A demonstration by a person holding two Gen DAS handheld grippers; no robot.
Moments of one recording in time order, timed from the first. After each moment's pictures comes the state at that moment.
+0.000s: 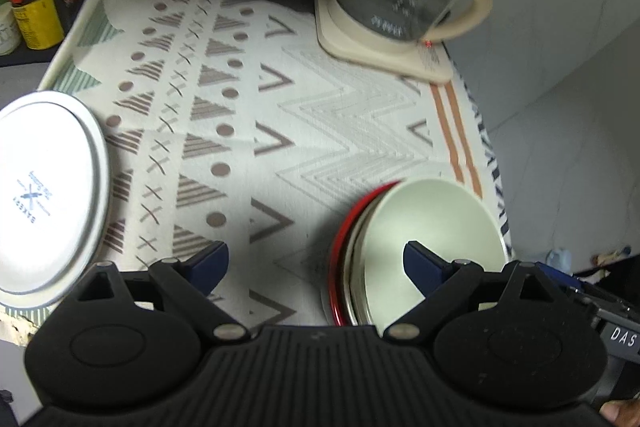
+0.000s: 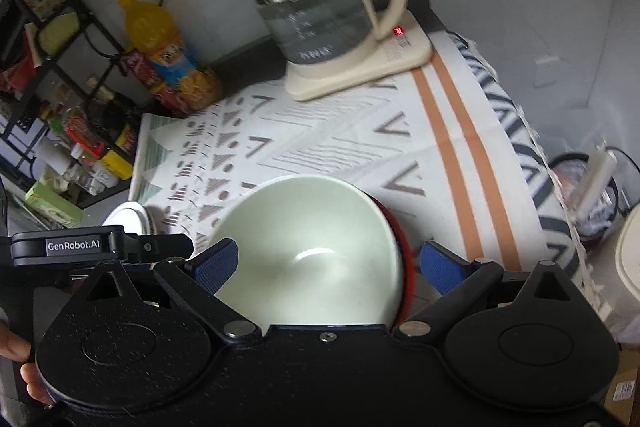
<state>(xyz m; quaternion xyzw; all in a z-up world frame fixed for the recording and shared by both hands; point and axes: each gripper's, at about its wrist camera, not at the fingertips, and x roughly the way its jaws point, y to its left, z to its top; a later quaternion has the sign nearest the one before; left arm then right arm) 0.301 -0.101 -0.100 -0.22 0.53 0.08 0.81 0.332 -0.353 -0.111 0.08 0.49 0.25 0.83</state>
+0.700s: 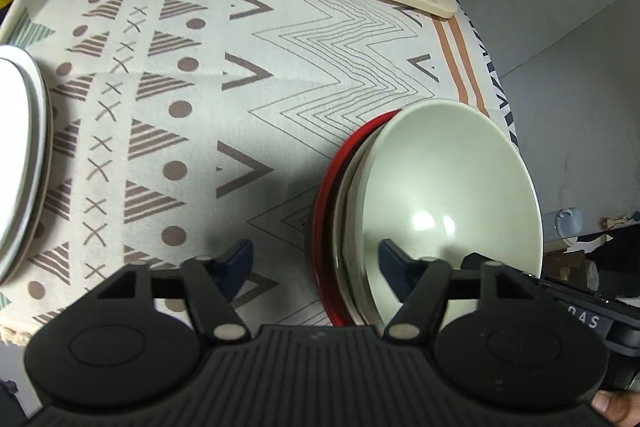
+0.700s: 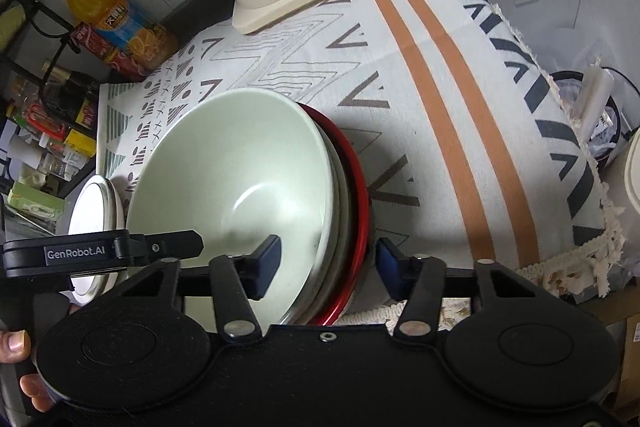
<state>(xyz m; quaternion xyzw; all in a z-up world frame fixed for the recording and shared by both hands) 0.314 -0.122 -0.153 -0.22 0.58 0.06 0.78 0.336 -0.362 -0.171 0.11 0.57 0.23 0.78</state>
